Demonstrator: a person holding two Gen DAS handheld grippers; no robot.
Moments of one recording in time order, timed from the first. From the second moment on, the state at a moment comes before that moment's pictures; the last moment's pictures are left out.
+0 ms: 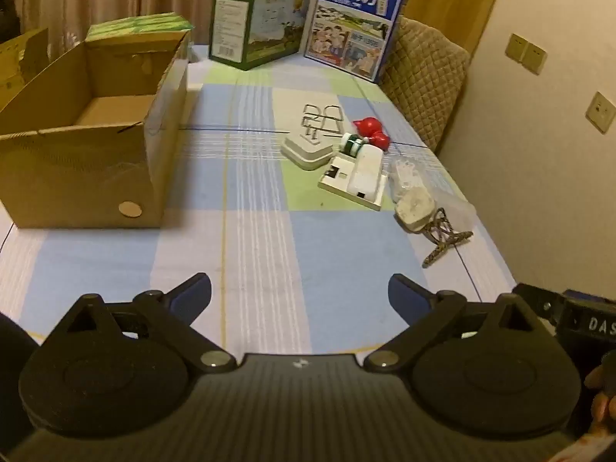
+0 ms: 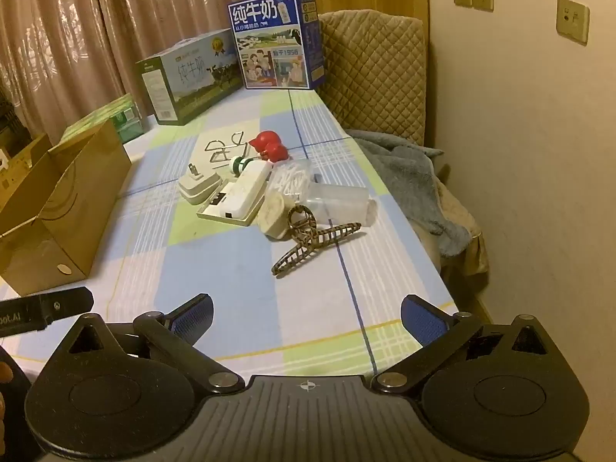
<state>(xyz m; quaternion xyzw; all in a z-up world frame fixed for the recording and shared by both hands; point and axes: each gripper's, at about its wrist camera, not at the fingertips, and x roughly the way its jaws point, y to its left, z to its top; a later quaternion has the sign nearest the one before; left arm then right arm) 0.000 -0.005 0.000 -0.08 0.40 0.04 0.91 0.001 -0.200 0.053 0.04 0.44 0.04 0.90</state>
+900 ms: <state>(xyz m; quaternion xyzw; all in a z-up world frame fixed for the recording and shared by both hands) 0.001 0.000 -0.004 -0.09 0.40 0.04 0.91 0.002 -0.196 0.050 0.04 0.44 0.04 0.90</state>
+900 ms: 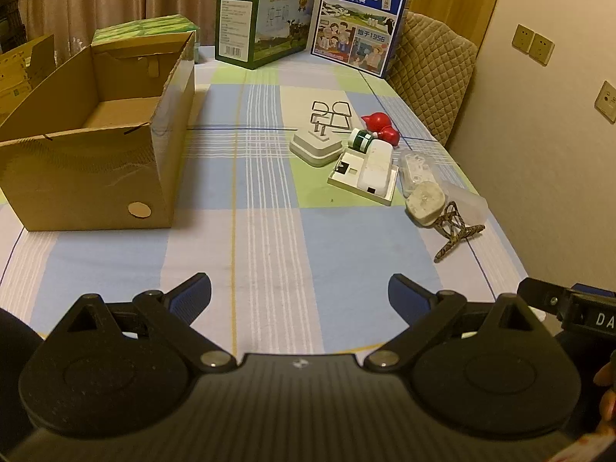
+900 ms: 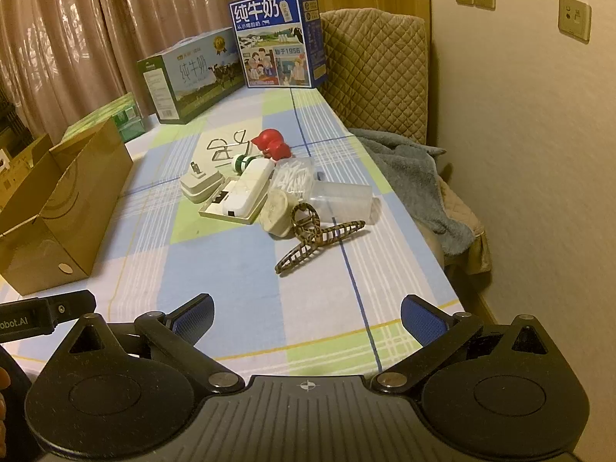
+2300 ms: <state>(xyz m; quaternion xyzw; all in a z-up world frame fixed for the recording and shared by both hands) 0.002 -0.001 -0.001 -0.09 0.40 0.04 0.91 0.003 -0.197 0.049 0.04 0.44 0.04 0.90</state>
